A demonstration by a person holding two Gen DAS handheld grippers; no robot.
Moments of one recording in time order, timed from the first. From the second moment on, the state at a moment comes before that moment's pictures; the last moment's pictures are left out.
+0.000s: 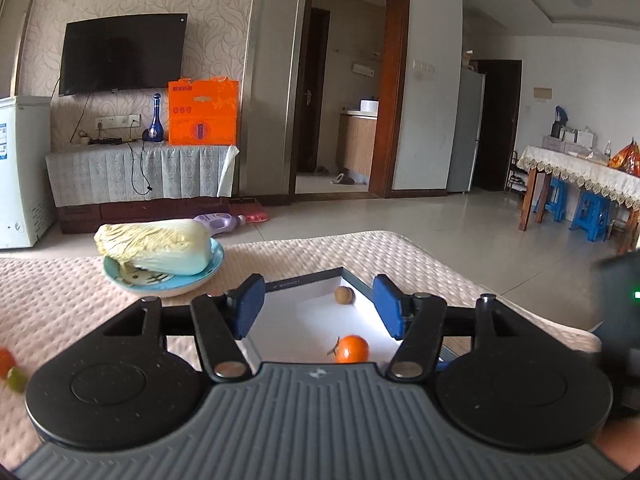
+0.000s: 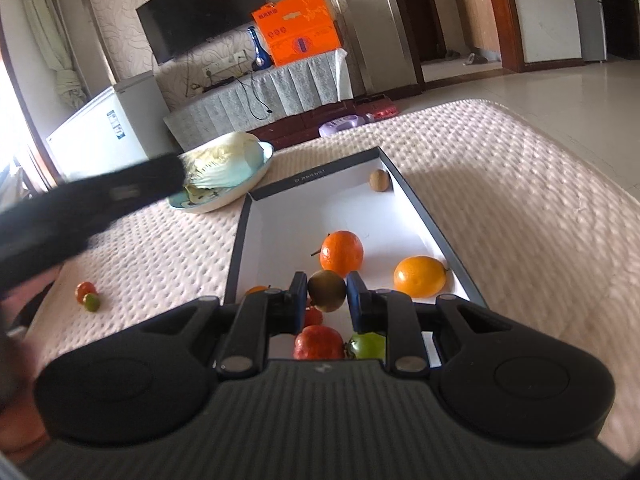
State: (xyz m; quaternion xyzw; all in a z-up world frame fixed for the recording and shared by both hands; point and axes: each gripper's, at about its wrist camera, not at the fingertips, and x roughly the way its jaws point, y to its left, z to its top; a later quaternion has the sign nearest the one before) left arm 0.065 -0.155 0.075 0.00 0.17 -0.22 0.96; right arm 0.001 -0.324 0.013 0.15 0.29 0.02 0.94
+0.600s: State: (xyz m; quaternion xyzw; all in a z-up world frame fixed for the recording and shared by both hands) left arm 0.013 -0.095 0.063 0.01 0.20 -0.19 0.96; right arm 0.018 -0.297 0.002 0.13 0.31 0.01 0.94
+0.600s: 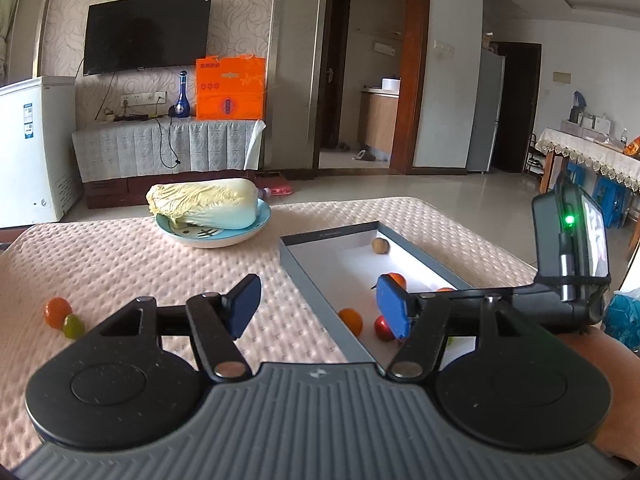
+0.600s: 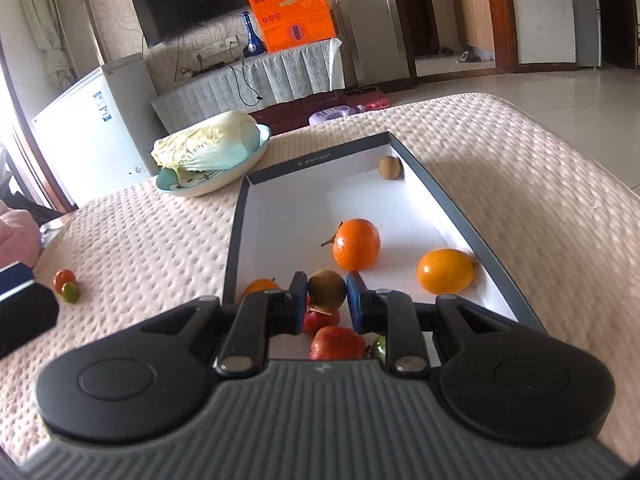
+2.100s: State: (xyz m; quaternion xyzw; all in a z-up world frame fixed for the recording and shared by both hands) left arm 0.111 0.115 0.032 -0.08 0.25 0.05 0.96; right arm 0.030 -0.119 0.010 -0.03 0.25 0.24 0.94
